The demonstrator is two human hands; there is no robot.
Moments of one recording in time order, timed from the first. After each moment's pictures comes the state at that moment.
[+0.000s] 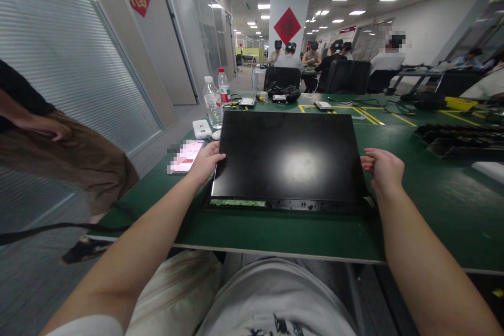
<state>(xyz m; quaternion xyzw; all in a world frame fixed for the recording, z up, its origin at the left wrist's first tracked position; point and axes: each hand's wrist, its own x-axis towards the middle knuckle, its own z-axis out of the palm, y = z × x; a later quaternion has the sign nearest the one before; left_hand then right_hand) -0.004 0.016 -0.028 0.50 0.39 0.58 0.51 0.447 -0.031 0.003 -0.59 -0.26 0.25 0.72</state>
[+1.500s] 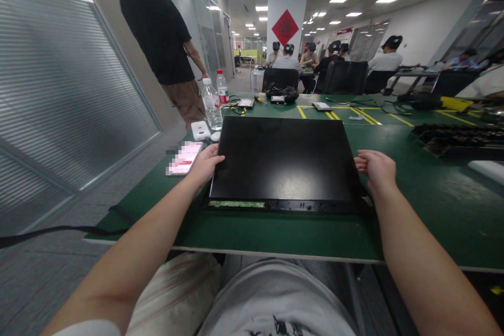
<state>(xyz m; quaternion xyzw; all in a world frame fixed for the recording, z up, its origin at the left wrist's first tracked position) 0.001 0.011 -0.022 0.49 0.41 0.58 0.51 0.448 -0.029 -0.004 -0.60 -0.28 0.28 0.69</state>
